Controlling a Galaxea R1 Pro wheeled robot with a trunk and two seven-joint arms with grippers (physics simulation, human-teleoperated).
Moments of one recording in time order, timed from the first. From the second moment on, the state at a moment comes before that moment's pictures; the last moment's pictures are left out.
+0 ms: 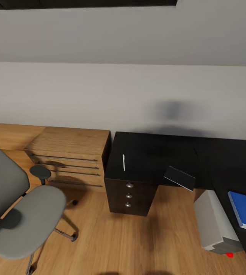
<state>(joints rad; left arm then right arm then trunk) -0.13 -0.07 -0.09 -0.13 0.19 -0.49 0.28 -0.31 0.12 0.55 0.02 -0.44 -0.66 -0.22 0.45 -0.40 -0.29</state>
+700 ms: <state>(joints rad) -0.13 -0.07 -0.08 -0.13 0.19 -0.49 0.28 -0.31 0.12 0.55 0.01 -0.44 -0.66 -0.23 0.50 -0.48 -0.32</state>
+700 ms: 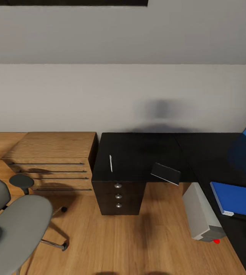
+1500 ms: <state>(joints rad) -0.13 -0.07 -0.09 -1.30 0.21 0.41 0.28 -0.32 0.00 0.05 -0.86 -0.65 -0.38 -0.28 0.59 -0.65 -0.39</state>
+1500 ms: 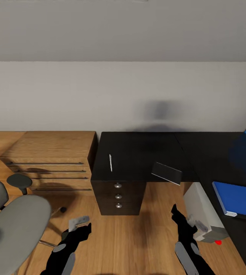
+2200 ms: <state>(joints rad) -0.13 -0.07 -0.11 -1.38 0.31 0.53 0.28 -0.33 -0.09 -0.16 -1.06 -1.12 0.17 -0.03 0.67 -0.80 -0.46</state>
